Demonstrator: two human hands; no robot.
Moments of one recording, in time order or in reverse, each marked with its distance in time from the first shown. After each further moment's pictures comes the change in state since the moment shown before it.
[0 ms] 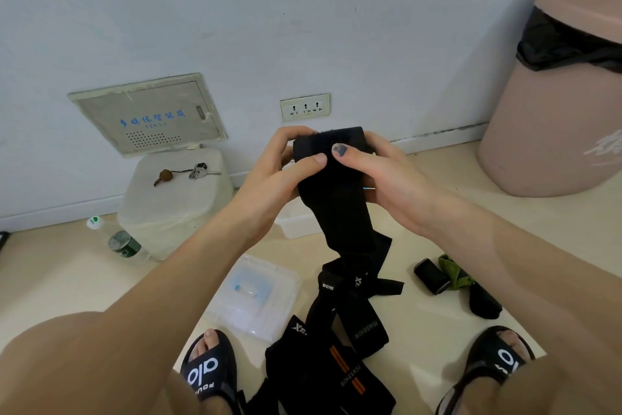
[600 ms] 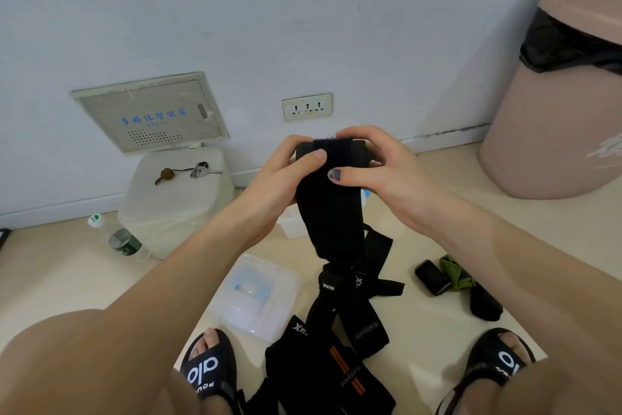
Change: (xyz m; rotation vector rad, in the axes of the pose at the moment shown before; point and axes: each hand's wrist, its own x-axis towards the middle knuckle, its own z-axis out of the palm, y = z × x) left_hand 0.003 -0.002 0.002 0.014 -0.006 -0.085; right_hand 0.006 0.008 -0.006 -0.136 0.040 -0.134
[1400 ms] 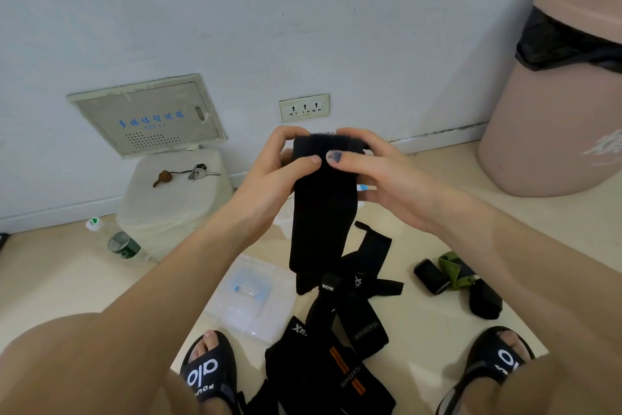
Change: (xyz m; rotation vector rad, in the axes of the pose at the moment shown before) left_hand 0.002 0.001 -0.004 -0.028 -0.015 0.096; right_hand -0.001 -0.012 -0.002 0.103 -0.112 0.162
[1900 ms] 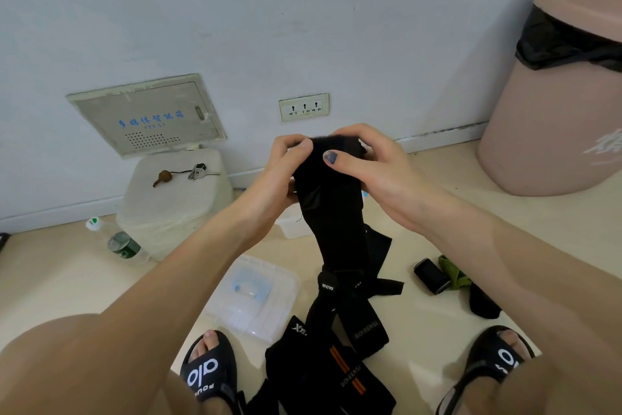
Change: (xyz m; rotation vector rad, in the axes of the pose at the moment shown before) left_hand 0.002 -0.004 0.006 -0.025 0.014 -0.105; right_hand 0.010 0.013 0.005 0.007 0.089 -0.202
